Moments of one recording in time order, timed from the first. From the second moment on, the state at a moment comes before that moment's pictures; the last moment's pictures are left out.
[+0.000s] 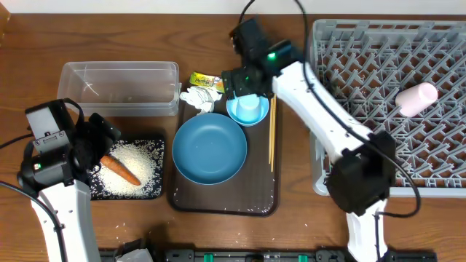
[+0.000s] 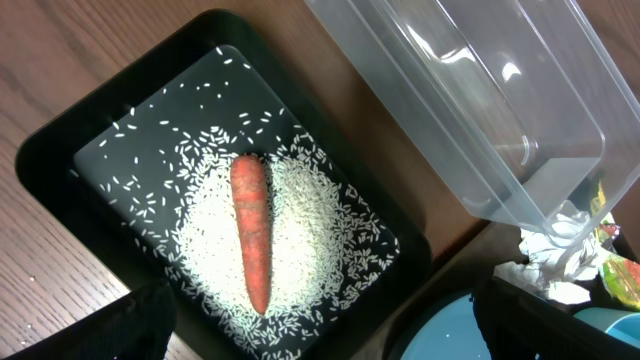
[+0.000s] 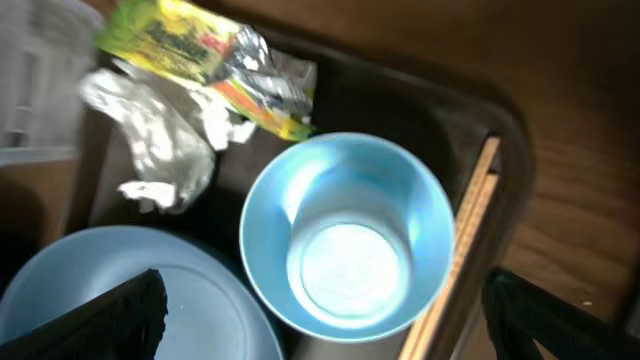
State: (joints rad) left arm 0.38 1.12 1.08 -1.01 0.00 -0.54; right arm 0.58 2.14 1.99 -1.03 0.02 0.36
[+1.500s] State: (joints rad) left arm 0.38 1.12 1.08 -1.01 0.00 -0.54; right arm 0.50 2.04 2.06 -1.11 0.07 0.46
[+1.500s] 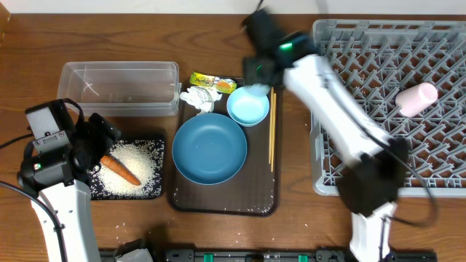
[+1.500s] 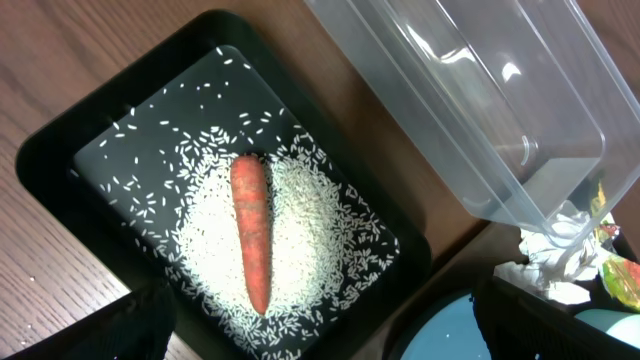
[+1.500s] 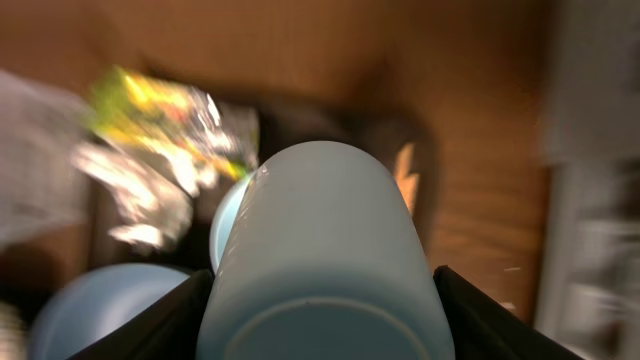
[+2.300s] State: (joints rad) left arm 0.38 1.12 1.08 -1.01 0.00 -0.54; right arm -0.50 1.71 2.08 -1.29 0.09 0.34
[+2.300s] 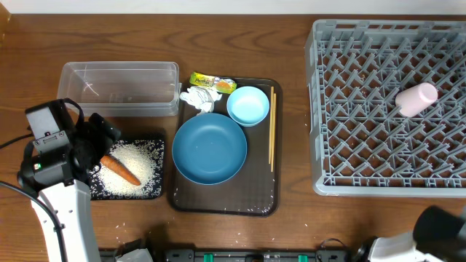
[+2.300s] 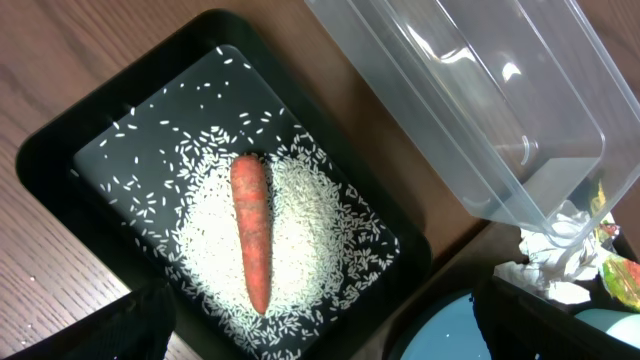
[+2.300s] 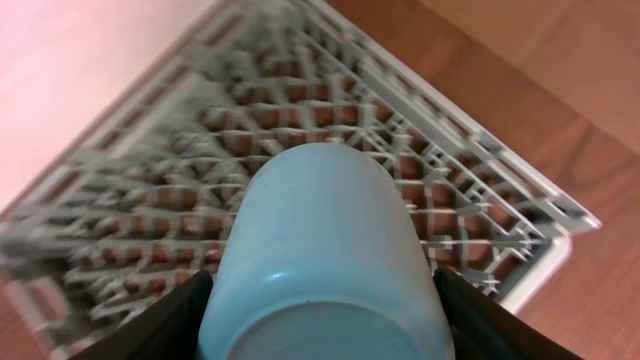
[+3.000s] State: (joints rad) left arm 0.38 1.12 1.08 -1.01 0.00 -0.54; right arm -0.68 2.04 2.07 -1.26 0.06 0.33
